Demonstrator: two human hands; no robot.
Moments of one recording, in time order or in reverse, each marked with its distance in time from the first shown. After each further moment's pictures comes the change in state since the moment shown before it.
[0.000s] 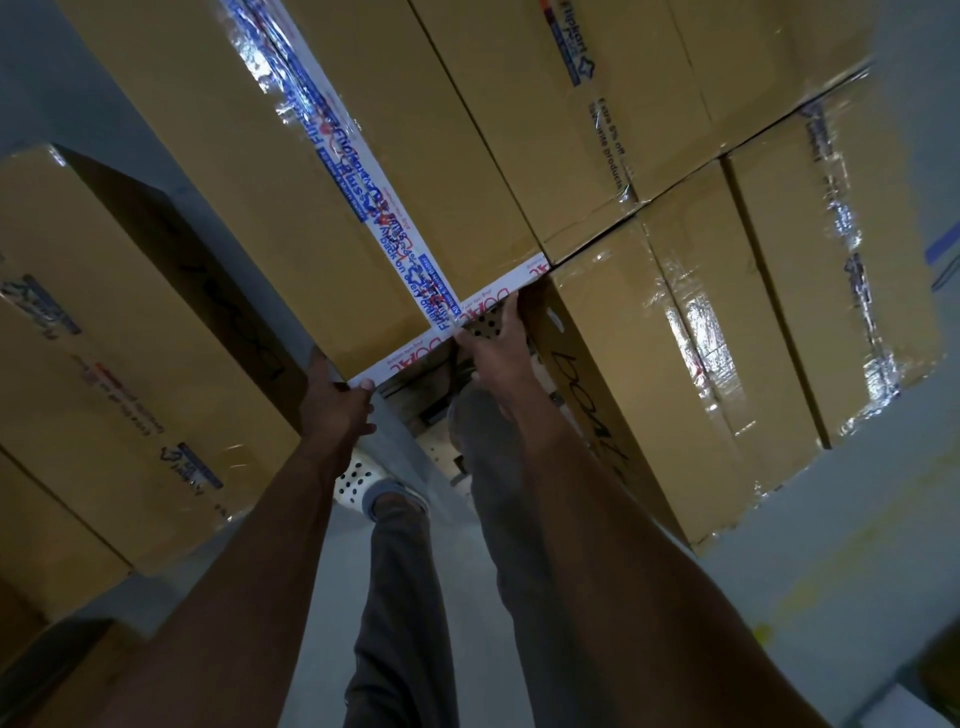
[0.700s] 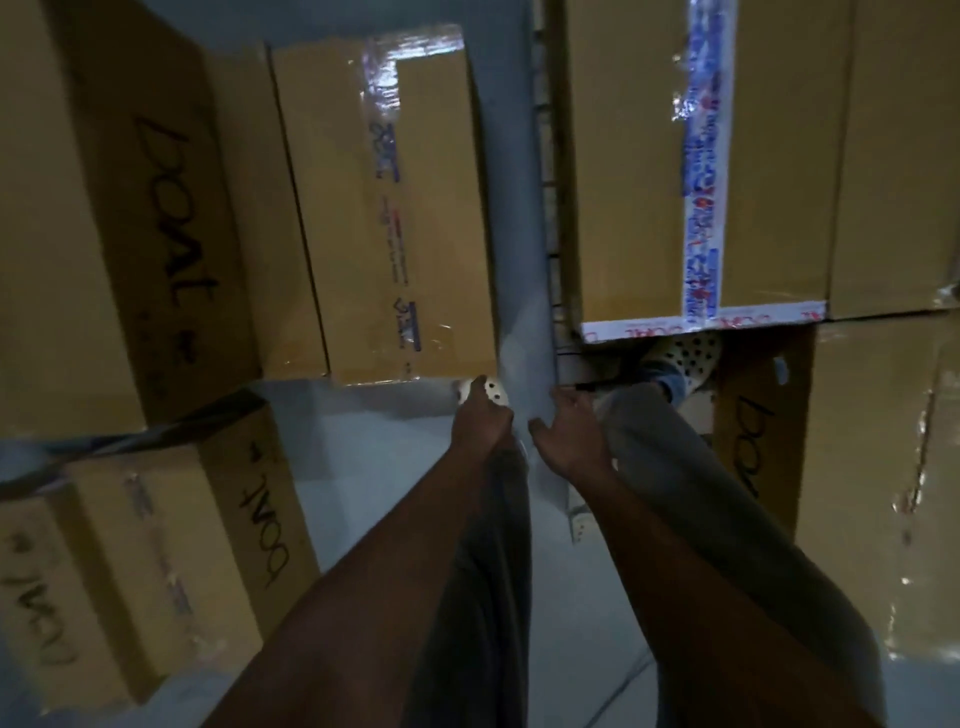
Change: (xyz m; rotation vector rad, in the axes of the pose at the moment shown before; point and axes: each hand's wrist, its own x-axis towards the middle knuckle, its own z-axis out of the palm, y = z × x) left_hand -0.078 -0.090 -0.078 -0.018 0.041 -0.272; right_hand -0.128 0.077 0.104 -1.039 -0.412 -0.267
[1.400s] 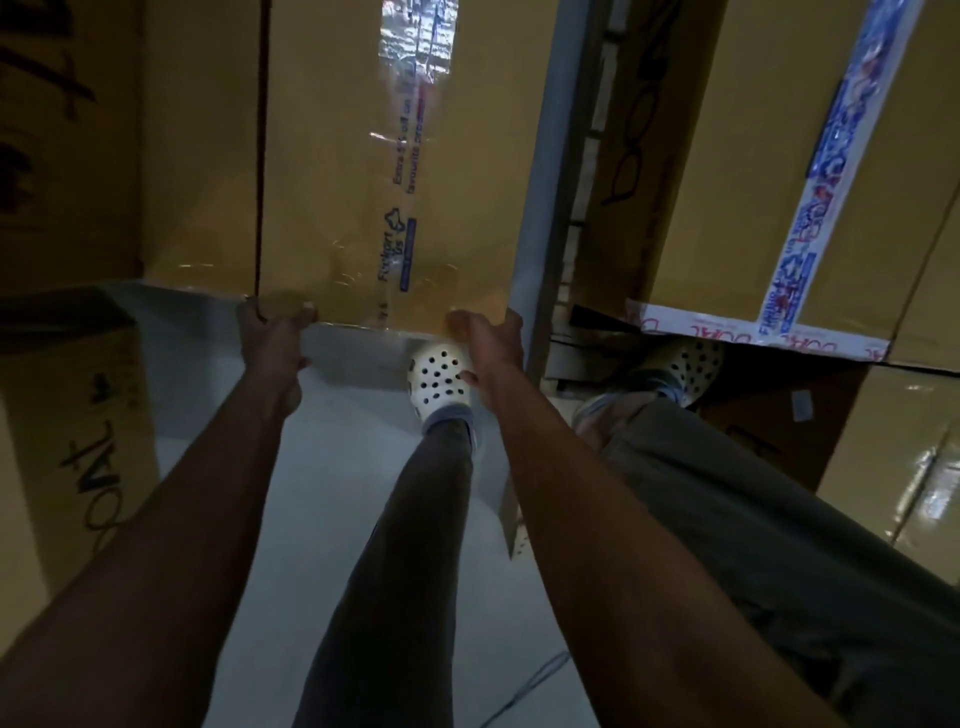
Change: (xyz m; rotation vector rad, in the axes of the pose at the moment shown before) left_hand 0.171 -0.155 -0.128 -0.744 0.453 -0.099; right_hand 0.130 -0.076 0.114 0.639 0.128 0.287
